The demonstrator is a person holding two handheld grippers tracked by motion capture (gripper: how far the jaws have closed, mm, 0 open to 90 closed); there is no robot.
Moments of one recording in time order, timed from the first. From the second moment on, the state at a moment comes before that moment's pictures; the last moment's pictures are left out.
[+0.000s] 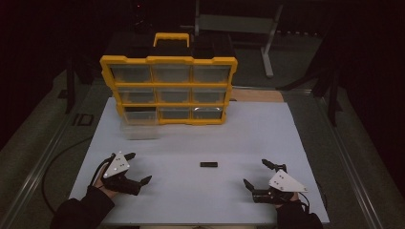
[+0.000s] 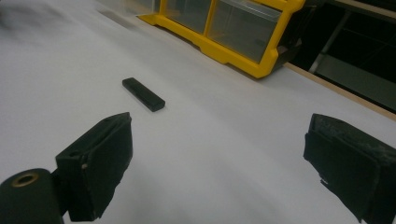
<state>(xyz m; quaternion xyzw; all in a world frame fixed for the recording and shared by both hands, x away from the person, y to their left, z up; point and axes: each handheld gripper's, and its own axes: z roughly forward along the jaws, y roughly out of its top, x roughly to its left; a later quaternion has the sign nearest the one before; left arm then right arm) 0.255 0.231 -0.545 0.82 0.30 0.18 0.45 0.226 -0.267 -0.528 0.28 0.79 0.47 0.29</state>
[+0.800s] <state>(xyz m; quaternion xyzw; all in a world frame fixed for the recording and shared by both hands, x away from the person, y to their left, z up) 0.262 0.224 -0.503 0.82 0.29 0.17 0.47 0.227 -0.265 -0.527 0.27 0.79 0.47 0.29</state>
